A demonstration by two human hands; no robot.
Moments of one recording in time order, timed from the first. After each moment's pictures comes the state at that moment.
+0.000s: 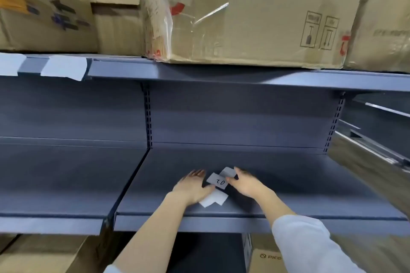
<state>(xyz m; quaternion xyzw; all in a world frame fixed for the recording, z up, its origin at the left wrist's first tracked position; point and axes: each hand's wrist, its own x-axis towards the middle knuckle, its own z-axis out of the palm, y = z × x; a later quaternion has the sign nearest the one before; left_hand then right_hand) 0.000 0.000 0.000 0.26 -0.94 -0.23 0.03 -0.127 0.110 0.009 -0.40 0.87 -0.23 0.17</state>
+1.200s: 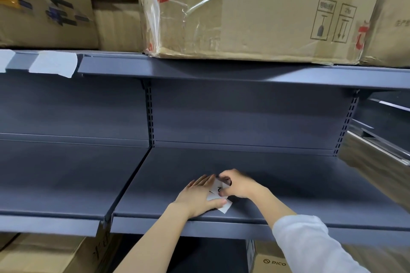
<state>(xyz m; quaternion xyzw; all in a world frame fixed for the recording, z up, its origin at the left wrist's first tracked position) -0.008 0.004 -0.021 0.21 -0.96 -0.19 0.02 -0.137 0.085 0.000 -0.47 0.84 -0.19 0.20</state>
